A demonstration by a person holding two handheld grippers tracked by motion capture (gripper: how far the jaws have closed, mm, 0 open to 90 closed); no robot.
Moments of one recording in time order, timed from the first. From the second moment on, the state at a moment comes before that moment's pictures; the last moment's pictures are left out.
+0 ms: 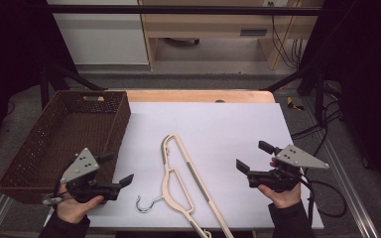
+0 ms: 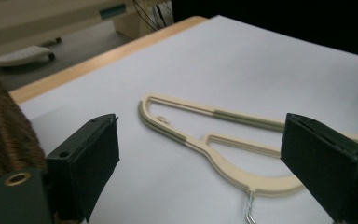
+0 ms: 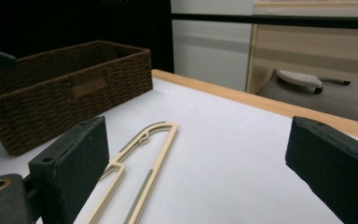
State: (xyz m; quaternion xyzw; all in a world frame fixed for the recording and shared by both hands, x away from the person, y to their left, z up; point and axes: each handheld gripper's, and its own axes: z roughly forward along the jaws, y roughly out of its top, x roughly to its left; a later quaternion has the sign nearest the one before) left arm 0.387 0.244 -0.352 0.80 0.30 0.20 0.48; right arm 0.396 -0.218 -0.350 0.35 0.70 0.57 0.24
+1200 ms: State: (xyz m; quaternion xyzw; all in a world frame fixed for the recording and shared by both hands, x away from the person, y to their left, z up) left arm 0.411 0.173 -0.451 0.91 0.27 0.07 0.31; right arm 0.392 -0.162 -0.366 0.33 0.76 0.53 0.19
